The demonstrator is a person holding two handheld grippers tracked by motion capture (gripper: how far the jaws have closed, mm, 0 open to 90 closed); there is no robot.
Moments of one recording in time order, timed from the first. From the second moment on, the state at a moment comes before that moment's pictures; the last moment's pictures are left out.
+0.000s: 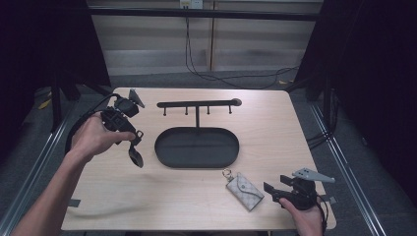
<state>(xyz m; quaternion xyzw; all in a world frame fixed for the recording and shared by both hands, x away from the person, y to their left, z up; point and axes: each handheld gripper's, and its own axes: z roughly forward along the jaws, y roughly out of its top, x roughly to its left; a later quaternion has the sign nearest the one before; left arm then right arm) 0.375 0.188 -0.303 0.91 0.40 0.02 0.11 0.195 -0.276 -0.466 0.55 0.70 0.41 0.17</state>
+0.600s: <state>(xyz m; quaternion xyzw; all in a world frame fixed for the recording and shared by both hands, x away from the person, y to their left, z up) 0.383 0.170 -0.288 0.91 0.39 0.02 0.12 0.196 -0.276 -0.466 0.55 0.70 0.41 0.17</state>
